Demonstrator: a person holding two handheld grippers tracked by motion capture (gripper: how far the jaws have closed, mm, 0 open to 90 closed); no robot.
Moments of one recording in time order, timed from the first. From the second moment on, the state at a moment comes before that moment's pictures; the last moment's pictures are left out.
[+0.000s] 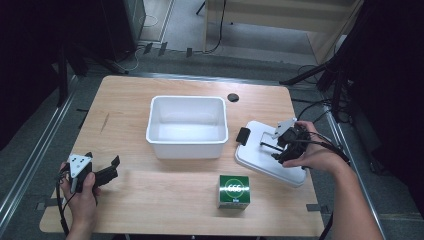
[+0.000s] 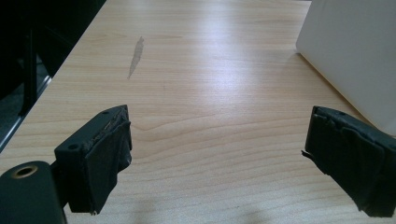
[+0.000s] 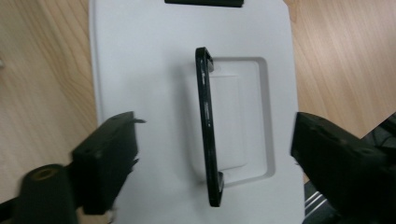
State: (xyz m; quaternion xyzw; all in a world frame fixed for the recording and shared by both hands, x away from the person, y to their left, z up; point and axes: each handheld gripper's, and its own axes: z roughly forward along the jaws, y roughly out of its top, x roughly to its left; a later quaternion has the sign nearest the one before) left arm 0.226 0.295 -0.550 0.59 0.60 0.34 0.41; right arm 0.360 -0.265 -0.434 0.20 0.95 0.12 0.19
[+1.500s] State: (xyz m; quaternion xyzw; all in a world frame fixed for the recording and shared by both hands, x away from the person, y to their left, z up) left arm 0.228 0.295 -0.550 0.60 0.60 0.34 0.41; right arm 0.295 -0.226 -0.398 0.11 0.97 0.17 0.16
